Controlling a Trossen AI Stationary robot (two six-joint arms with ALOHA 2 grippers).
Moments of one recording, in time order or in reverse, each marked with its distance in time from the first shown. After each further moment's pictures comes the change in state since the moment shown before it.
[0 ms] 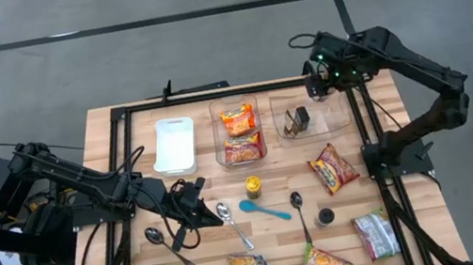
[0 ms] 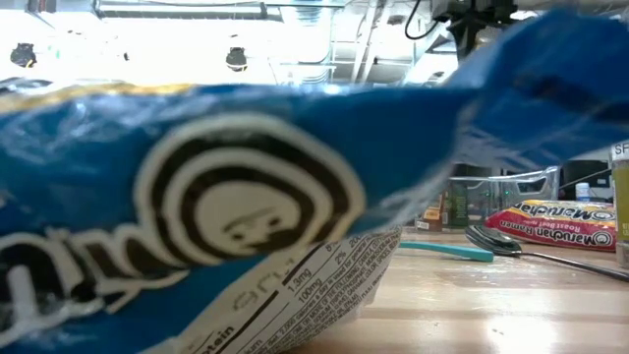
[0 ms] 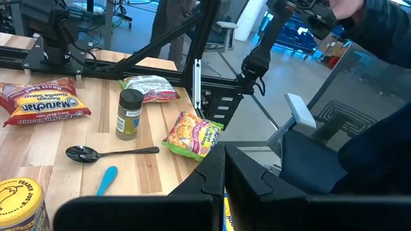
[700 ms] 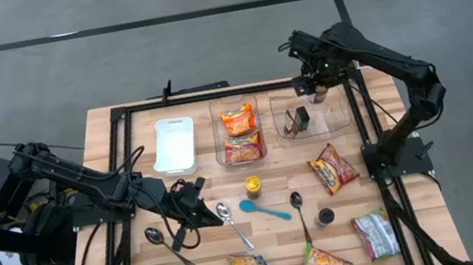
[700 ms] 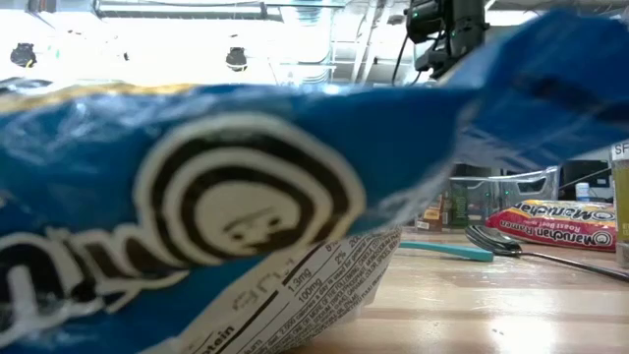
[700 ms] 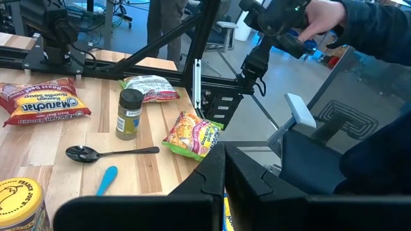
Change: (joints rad) left arm 0.000 0.000 0.000 0.000 0.000 0.000; right arm -0.139 0.213 -0.001 0.000 -0.049 -0.126
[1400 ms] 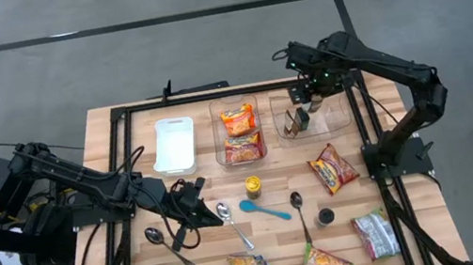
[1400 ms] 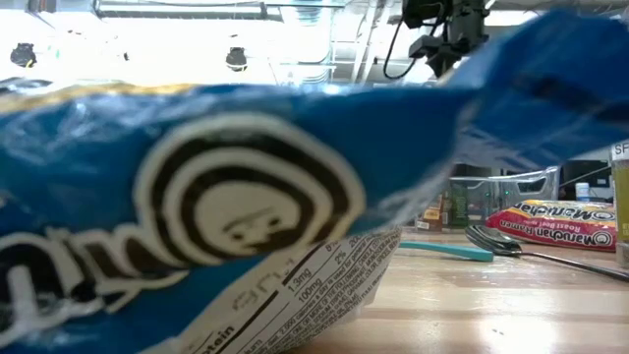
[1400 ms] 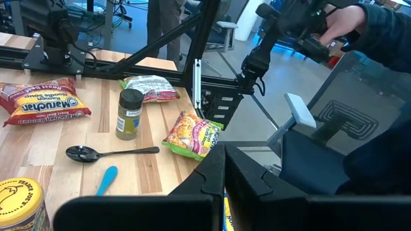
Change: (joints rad) left arm 0.000 0.000 0.000 0.000 0.000 0.000; right arm 0.137 -0.028 0.000 0.002 -0.034 0.135
